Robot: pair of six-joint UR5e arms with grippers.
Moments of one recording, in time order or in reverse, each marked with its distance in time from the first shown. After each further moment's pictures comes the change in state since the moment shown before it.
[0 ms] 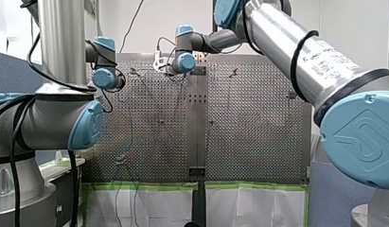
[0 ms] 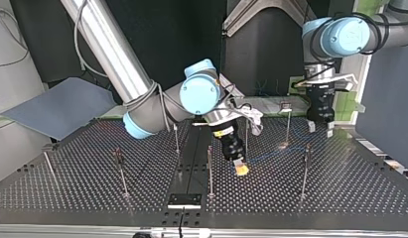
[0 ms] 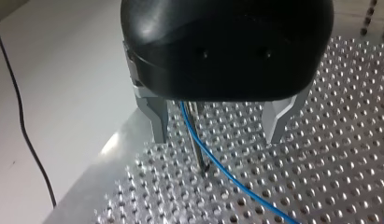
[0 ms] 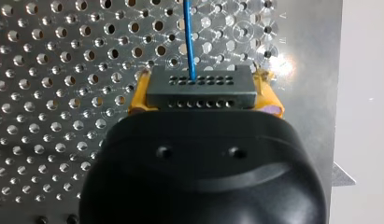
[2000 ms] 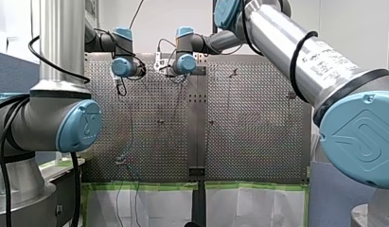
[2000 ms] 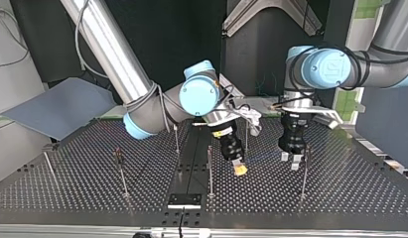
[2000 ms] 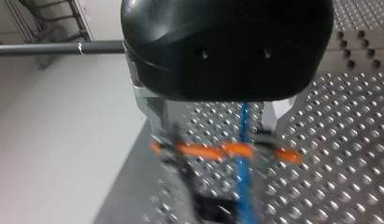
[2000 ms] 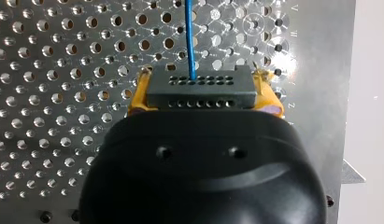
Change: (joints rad) left arm -0.158 -0.136 0.270 -0.071 0.043 0.314; right arm -0.005 0.007 0.000 0.001 0.002 -0.003
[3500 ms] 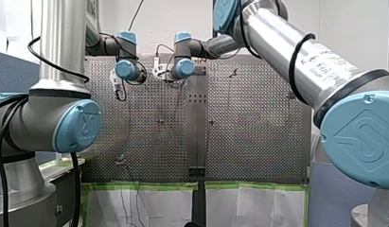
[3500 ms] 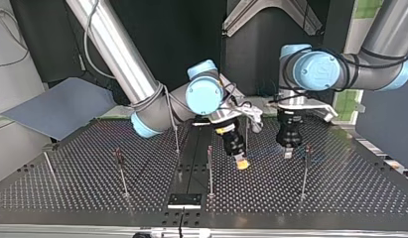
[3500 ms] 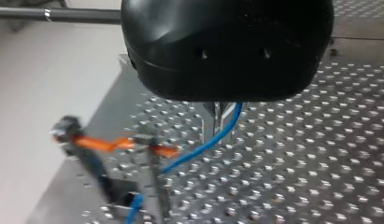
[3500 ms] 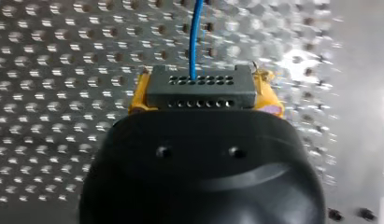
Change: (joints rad) left arm -0.037 -0.024 -0.007 -0.074 -0.110 0.026; right arm 0.010 0.036 0.003 0.010 0.000 0.001
